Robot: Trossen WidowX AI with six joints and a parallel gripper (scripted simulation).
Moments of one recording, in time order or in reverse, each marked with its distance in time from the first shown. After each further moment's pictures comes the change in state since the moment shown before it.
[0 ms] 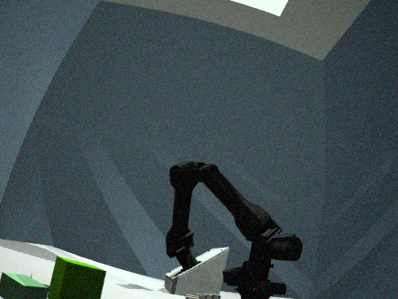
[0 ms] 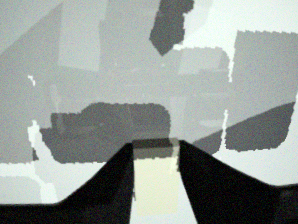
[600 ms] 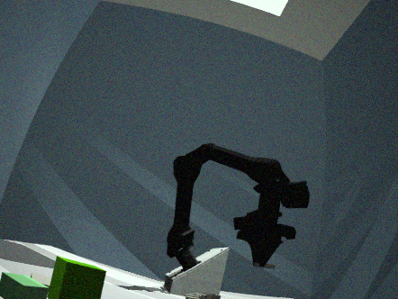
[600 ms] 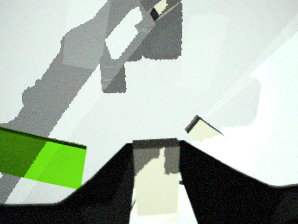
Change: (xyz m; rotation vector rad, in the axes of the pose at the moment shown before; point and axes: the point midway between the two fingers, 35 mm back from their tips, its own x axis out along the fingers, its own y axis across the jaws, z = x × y) arm -0.136 -0.001 -0.001 -0.015 -0.001 0.004
